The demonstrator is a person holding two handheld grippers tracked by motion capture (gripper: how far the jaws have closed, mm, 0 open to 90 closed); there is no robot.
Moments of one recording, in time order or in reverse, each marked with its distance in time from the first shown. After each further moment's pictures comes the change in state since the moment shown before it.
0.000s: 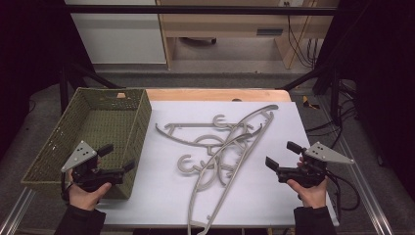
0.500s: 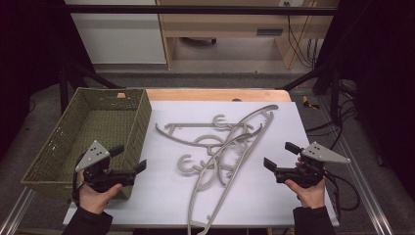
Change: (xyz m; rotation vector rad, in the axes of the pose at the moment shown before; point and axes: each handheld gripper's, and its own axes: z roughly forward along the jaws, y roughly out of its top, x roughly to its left) left arm -0.026 0.006 0.014 0.037 -0.033 0.029; right arm 0.003 0.000 0.003 0.026 -0.001 -0.009
